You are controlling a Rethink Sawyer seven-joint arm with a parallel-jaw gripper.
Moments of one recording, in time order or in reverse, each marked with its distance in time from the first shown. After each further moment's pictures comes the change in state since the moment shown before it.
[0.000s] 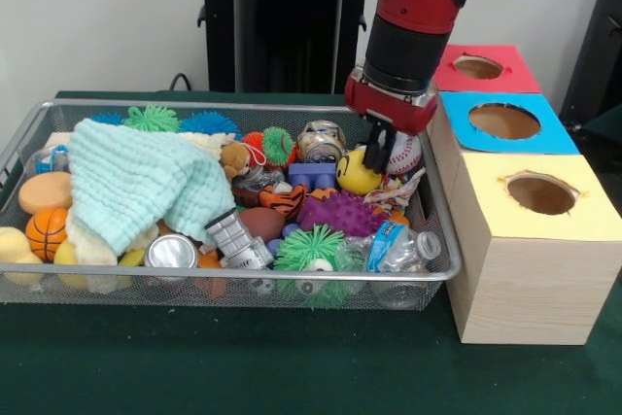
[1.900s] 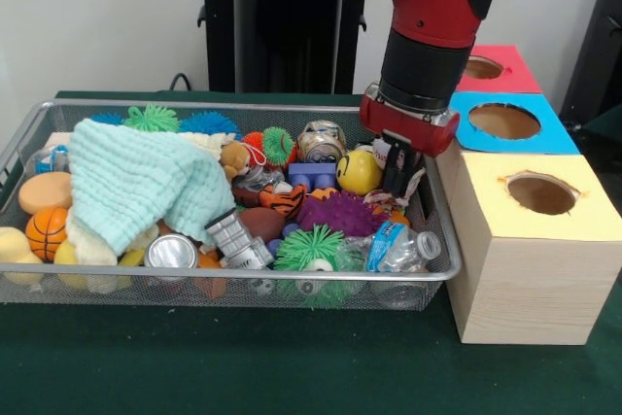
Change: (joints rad) arm -0.014 0.025 0.030 -0.114 0.041 0.057 0.000
